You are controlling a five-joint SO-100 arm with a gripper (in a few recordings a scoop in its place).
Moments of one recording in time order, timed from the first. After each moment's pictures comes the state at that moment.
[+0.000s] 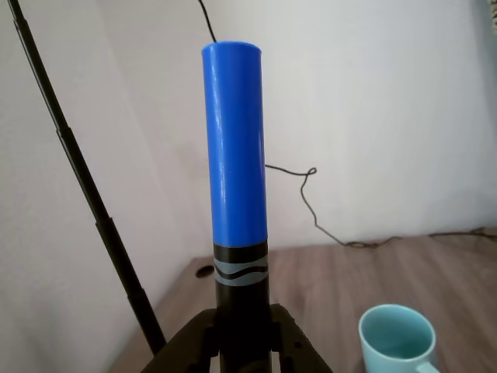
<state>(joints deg) 31.3 97.6 -13.1 101.7 -76.0</state>
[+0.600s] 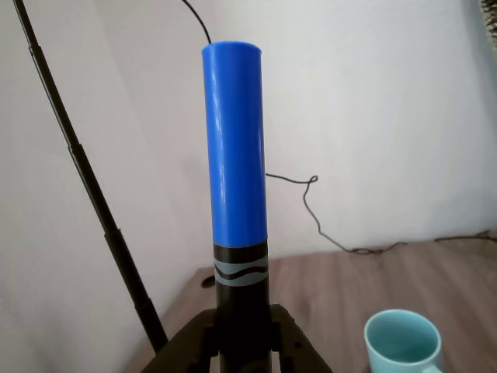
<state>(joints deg) 32.3 99.0 -11.3 97.0 -74.3</state>
